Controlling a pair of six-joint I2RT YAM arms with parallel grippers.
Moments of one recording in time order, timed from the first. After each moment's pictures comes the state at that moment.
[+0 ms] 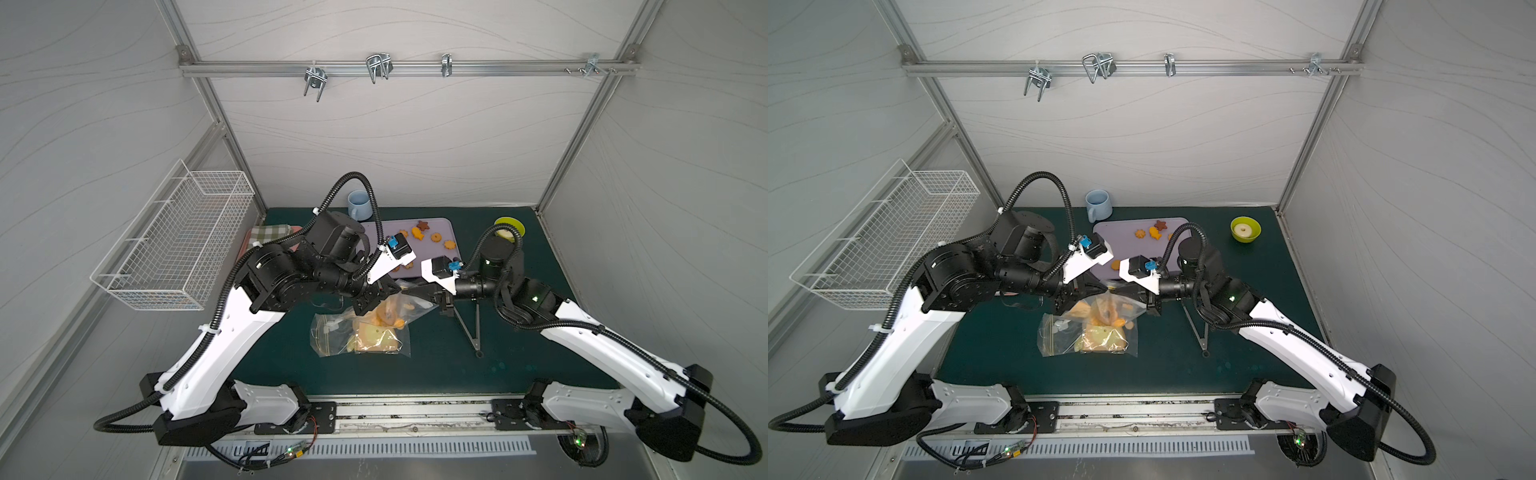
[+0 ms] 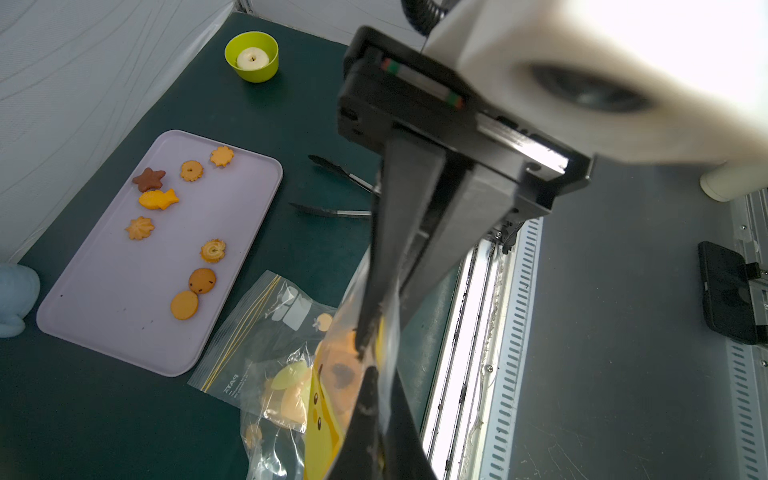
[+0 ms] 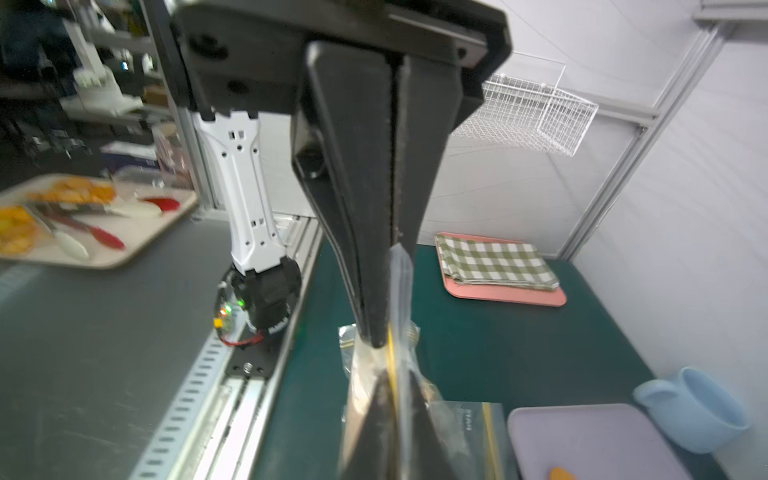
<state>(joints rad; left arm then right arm) -0.82 1.29 1.83 -1.32 0.32 0.24 0.89 1.13 1.13 -0.20 -0.71 -0.34</state>
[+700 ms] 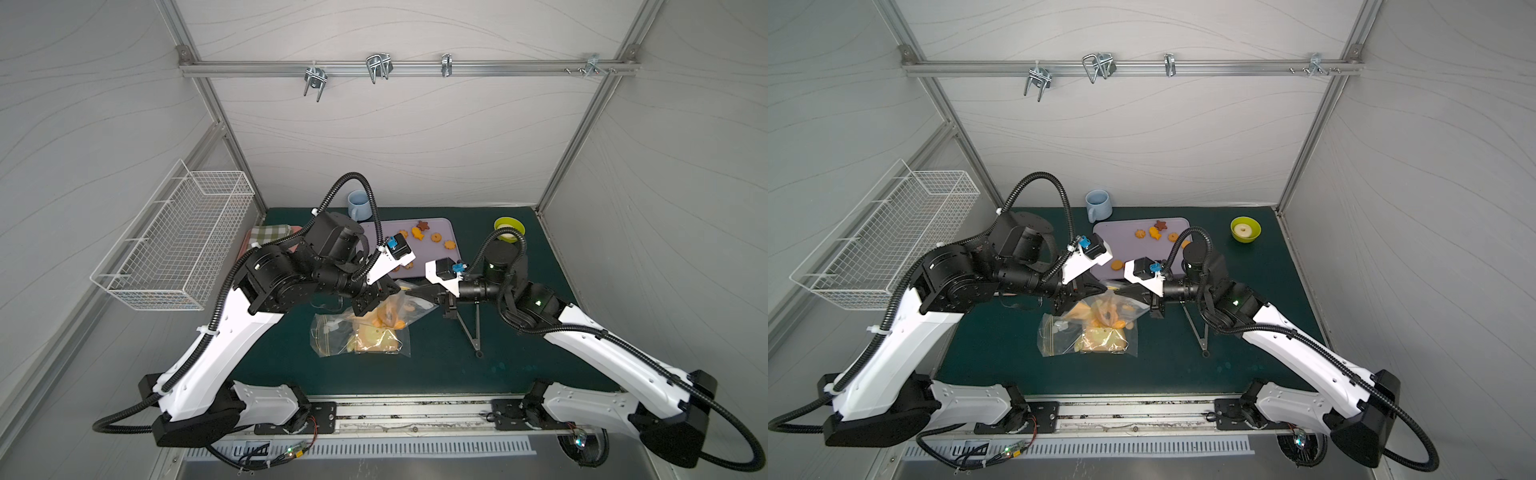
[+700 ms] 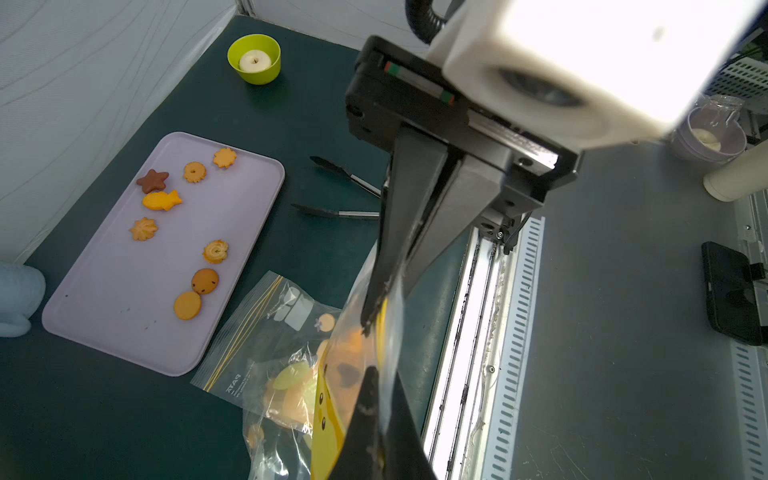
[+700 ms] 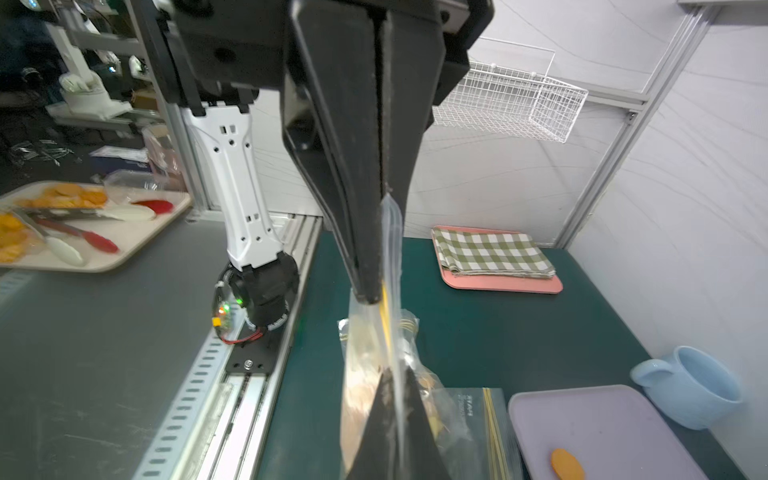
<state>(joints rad) -0.82 1.28 1.83 -1.32 0.31 0.24 0.87 1.10 1.08 -0.19 -0.70 -0.33</state>
